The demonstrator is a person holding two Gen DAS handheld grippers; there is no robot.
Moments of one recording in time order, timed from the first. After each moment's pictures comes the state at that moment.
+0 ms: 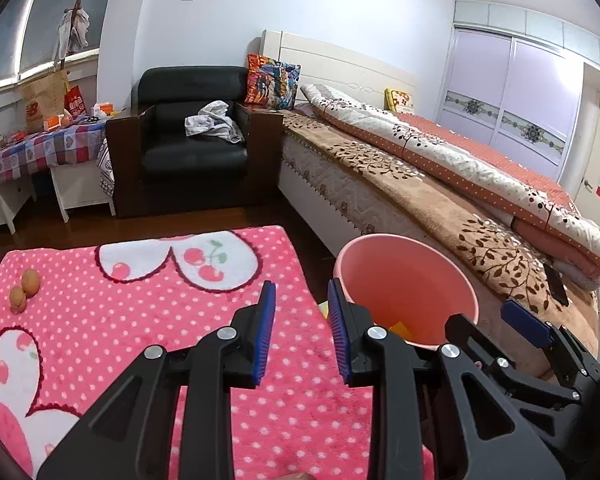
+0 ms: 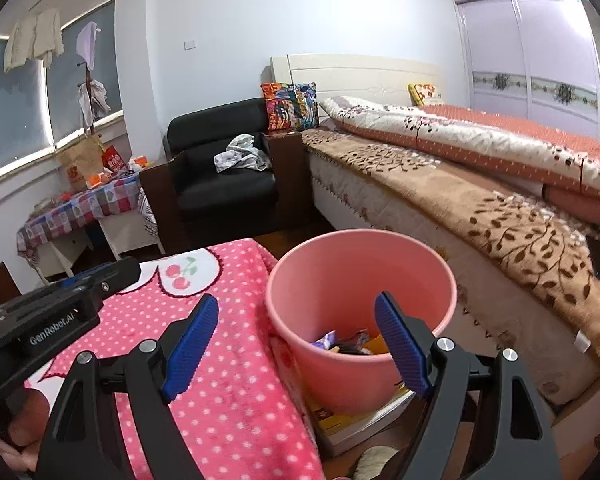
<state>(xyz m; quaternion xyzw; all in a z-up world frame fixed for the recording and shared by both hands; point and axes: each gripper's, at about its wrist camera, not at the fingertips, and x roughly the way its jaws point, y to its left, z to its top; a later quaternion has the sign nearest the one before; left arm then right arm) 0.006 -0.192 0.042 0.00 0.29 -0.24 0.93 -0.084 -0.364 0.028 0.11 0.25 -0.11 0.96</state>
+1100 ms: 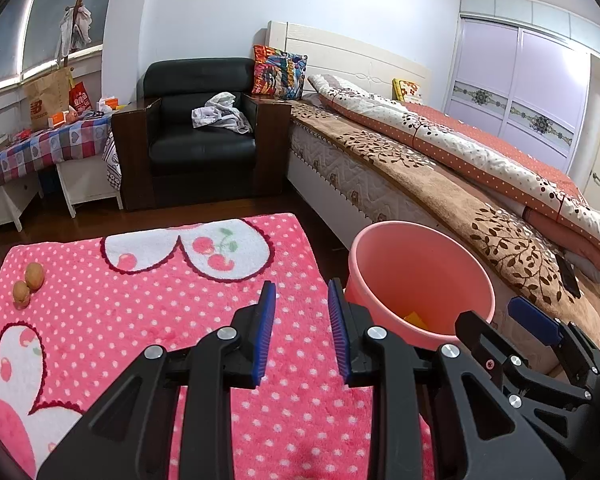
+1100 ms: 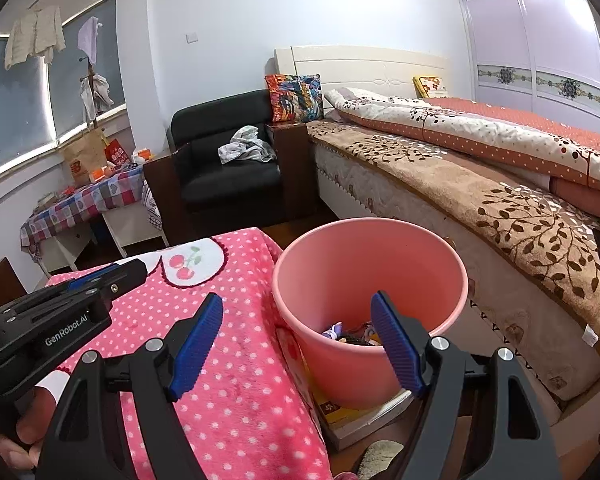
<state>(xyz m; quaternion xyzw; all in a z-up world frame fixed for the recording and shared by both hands) 0.014 -0.191 0.030 0.01 0.31 -0.22 0.93 -0.079 -0.361 0.019 0.11 0.26 -0.10 0.95</state>
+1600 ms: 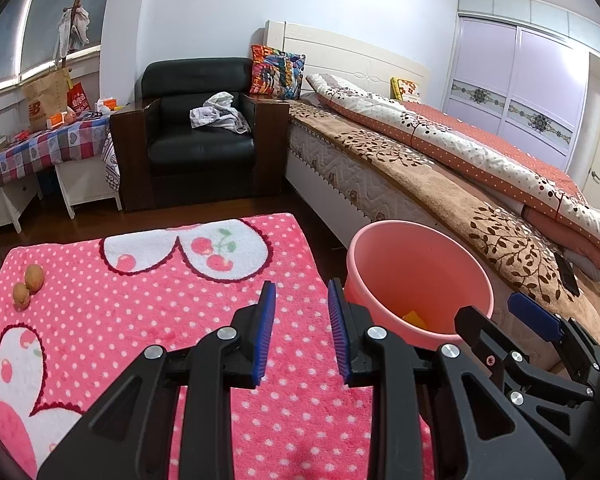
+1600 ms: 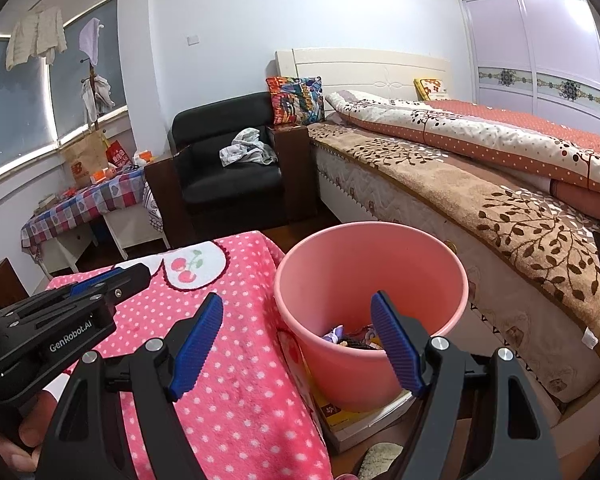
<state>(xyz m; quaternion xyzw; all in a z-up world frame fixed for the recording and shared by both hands) 0.013 -0.191 0.030 0.01 0.31 -0.22 0.92 -0.079 -0.358 0.024 0.11 0.26 -0.10 0.95</state>
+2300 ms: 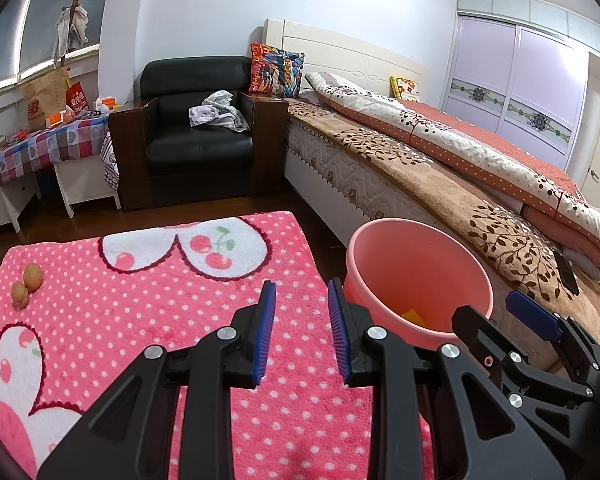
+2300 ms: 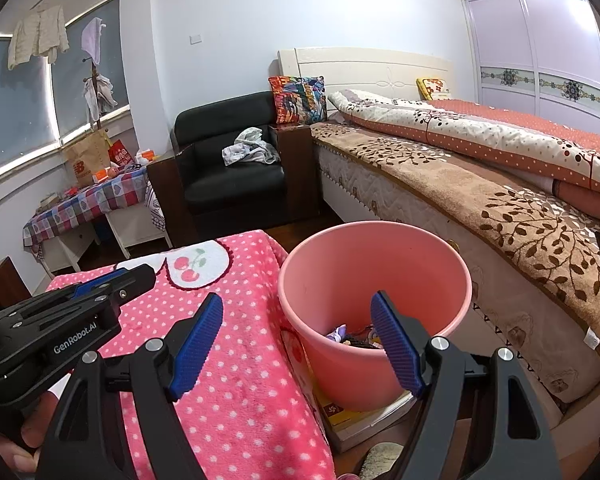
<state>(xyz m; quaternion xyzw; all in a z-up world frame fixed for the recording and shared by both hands) 0.013 -0.191 0.030 0.01 0.31 -0.23 0.92 -0.078 -0.354 0.026 0.11 0.26 -0.10 0.96</state>
